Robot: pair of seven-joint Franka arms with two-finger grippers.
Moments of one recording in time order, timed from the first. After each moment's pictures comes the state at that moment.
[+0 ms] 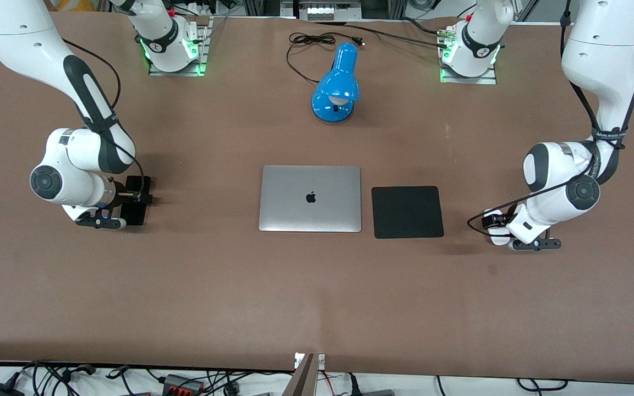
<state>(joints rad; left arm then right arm) 0.06 0.56 -0.02 -1.94 -0.01 2.45 -0.02 -0.06 0.52 0.00 -2.02 -0.02 2.34 0.05</state>
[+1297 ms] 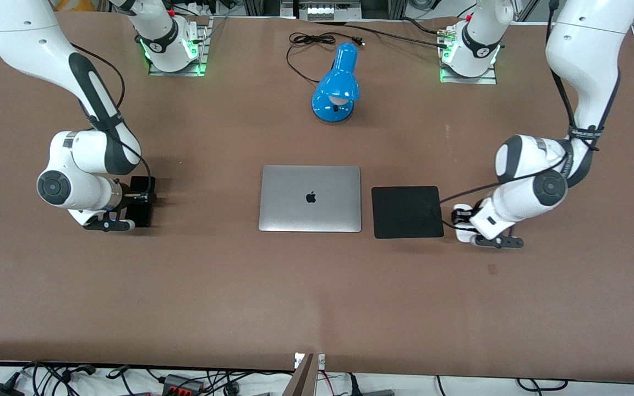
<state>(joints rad) 0.05 0.52 -0.23 -1.91 -0.01 2.37 -0.13 -0.01 0.51 0.04 -1.92 -0.05 2.19 0.06</state>
